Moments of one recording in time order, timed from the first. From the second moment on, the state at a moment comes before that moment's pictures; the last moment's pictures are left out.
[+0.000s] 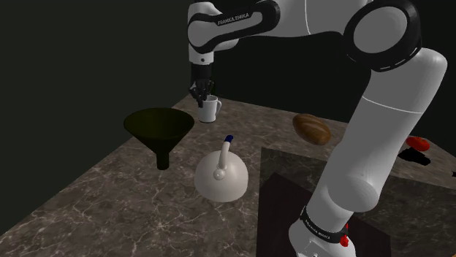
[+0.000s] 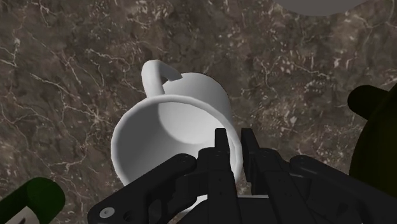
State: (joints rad) arm 0.08 0.02 -0.03 -1.88 -0.08 1.86 -0.03
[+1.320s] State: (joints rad) arm 0.08 0.10 -0.03 -2.05 -0.09 2.12 -0.01
